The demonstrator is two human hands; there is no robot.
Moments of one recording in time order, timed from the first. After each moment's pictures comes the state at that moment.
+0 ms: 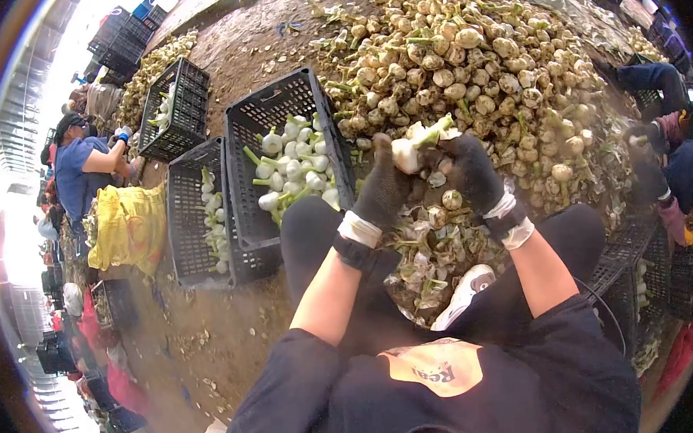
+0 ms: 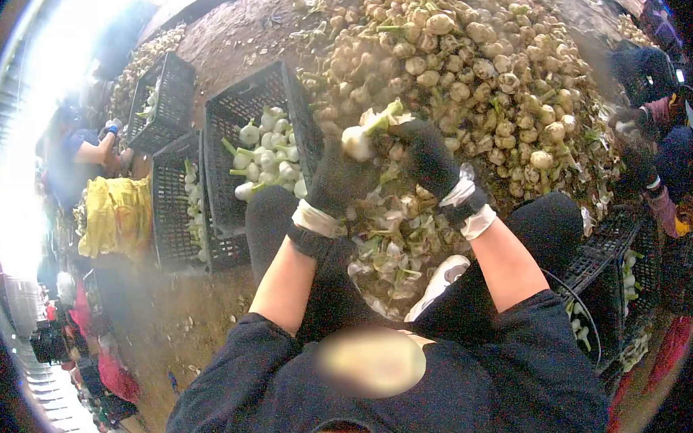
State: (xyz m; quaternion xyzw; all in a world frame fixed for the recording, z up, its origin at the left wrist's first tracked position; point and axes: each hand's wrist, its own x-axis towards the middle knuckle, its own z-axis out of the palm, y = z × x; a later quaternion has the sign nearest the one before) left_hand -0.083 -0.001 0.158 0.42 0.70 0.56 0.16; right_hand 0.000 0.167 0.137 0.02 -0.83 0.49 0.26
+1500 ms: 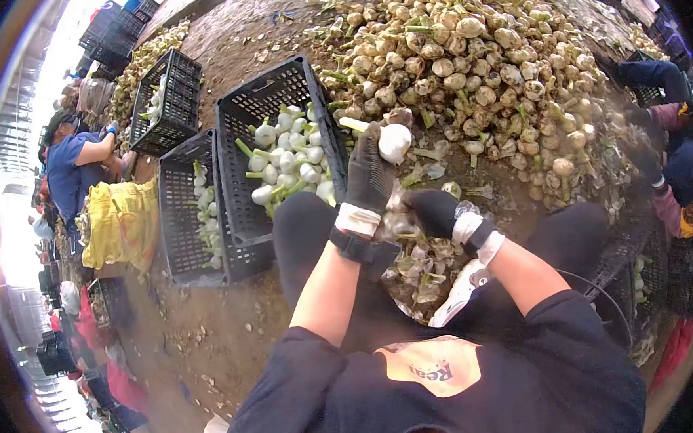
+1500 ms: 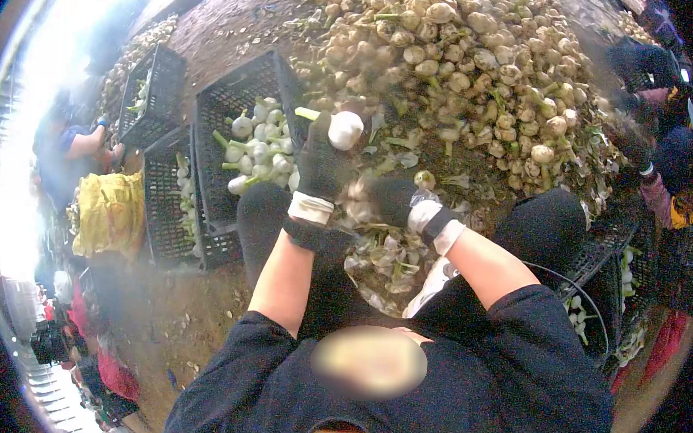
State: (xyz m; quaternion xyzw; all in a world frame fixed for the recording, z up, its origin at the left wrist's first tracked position) left_hand -0.109 0.011 0.111 0.20 0.56 0.78 0.21; right_hand 0.018 0.119 0.068 0.09 -0.98 0.20 0.04
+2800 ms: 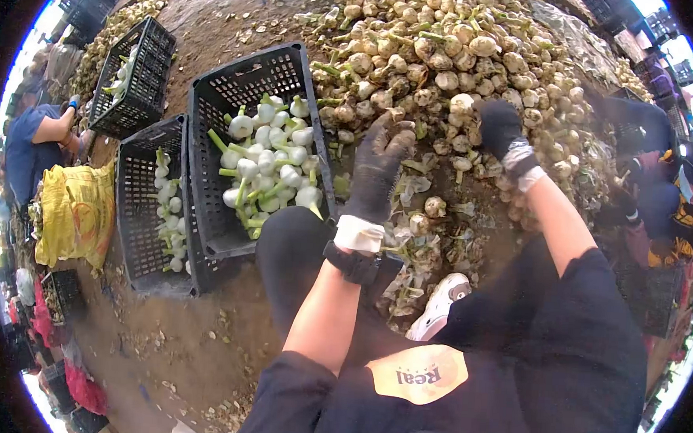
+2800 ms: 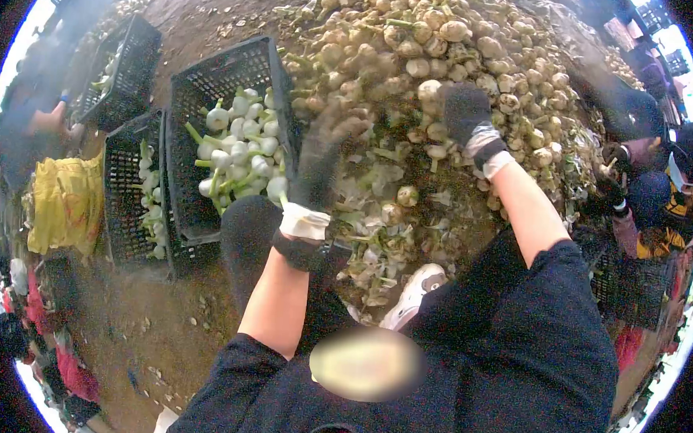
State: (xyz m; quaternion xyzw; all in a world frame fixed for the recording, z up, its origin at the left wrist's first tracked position) left_hand -0.135 0.009 0.146 0.08 0.42 0.84 0.33; right_hand -0.063 0.289 0.116 -0.09 -0.99 -0.09 0.10
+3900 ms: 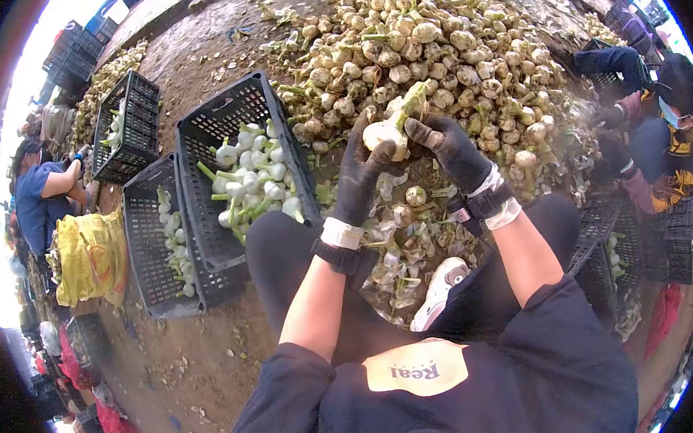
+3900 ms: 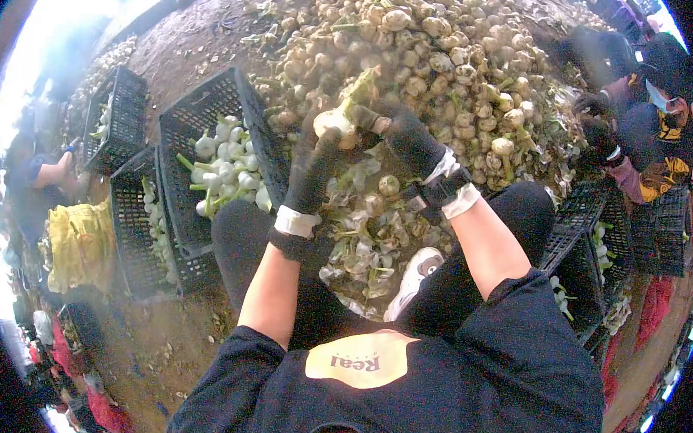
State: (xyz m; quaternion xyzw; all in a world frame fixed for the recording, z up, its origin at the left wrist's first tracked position) left_hand -0.090 0.027 0.144 0.20 0.43 0.80 0.37; right_hand 0.003 0.171 0.201 -0.15 -0.64 0.74 0.10
